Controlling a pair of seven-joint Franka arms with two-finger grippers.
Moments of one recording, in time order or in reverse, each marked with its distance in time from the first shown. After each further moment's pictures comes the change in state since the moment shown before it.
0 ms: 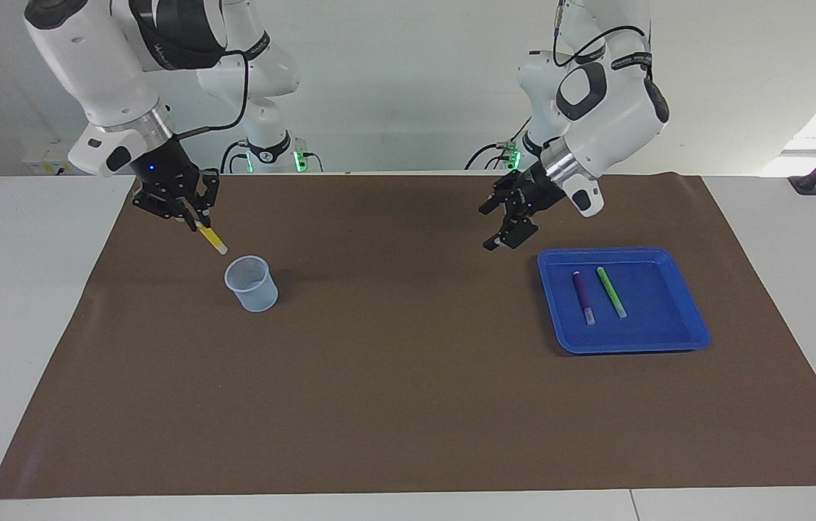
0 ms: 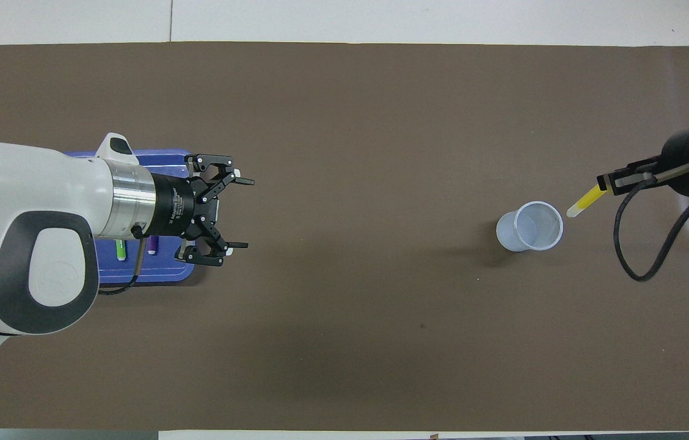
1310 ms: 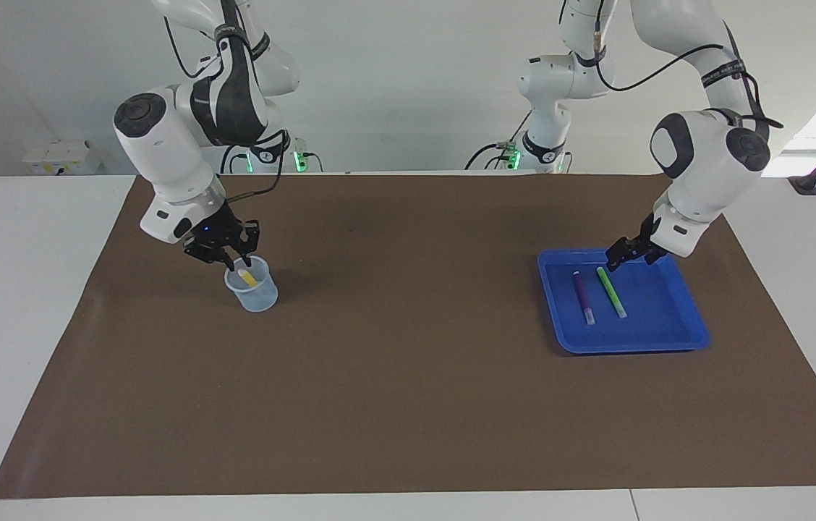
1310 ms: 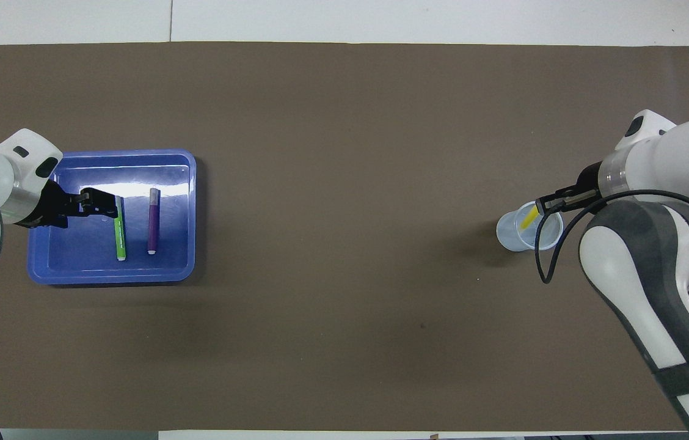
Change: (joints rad) left arm 0.336 0.154 0.000 -0.013 0.596 0.003 1.327; right arm 0.039 0.032 0.014 -0.233 0.002 0.222 0.042
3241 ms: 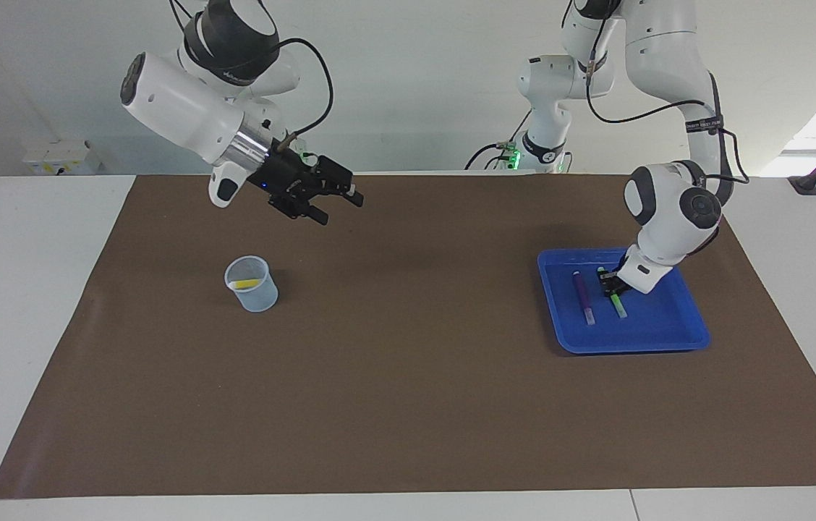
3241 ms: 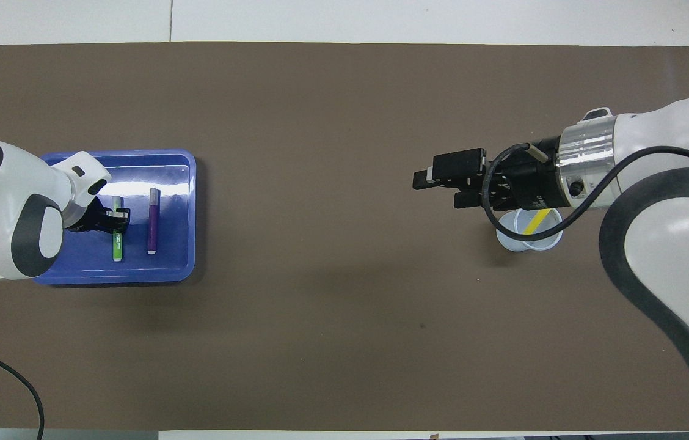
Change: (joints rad) left arm -0.001 0.131 -0.004 -0.067 0.065 0.146 0.054; right arm 0.130 -0.012 0.027 0.156 0.694 -0.099 0.366
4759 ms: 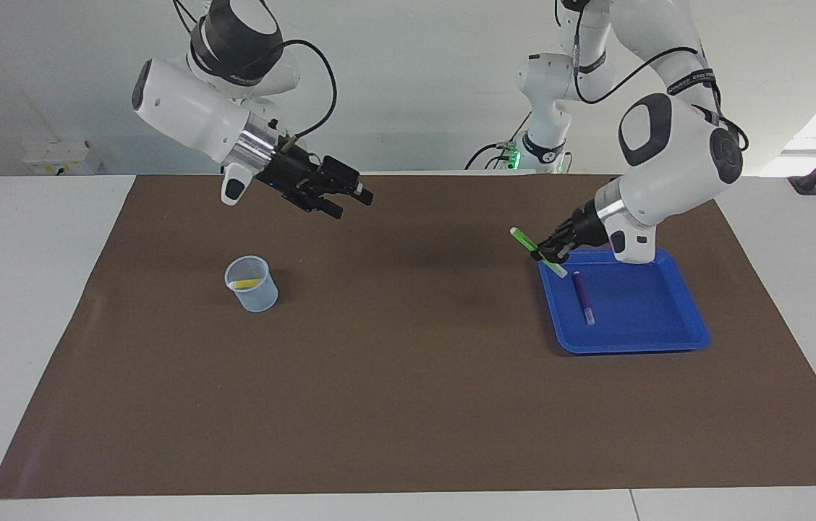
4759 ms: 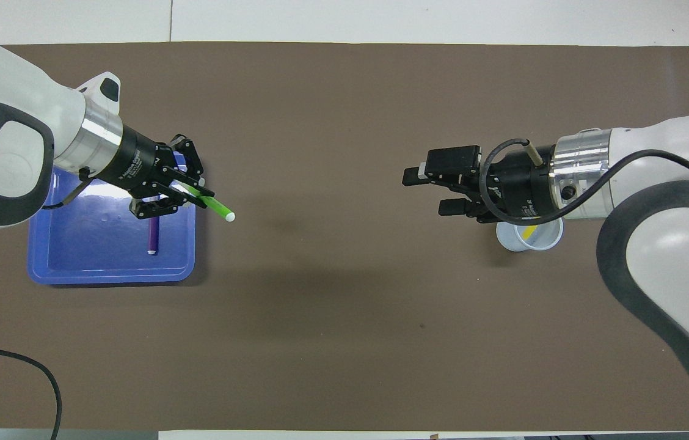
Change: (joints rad) left arm -0.204 -0.029 -0.025 0.445 -0.545 -0.526 -1.078; right arm 0.018 -0.032 0.000 -0.063 0.111 0.061 0.090
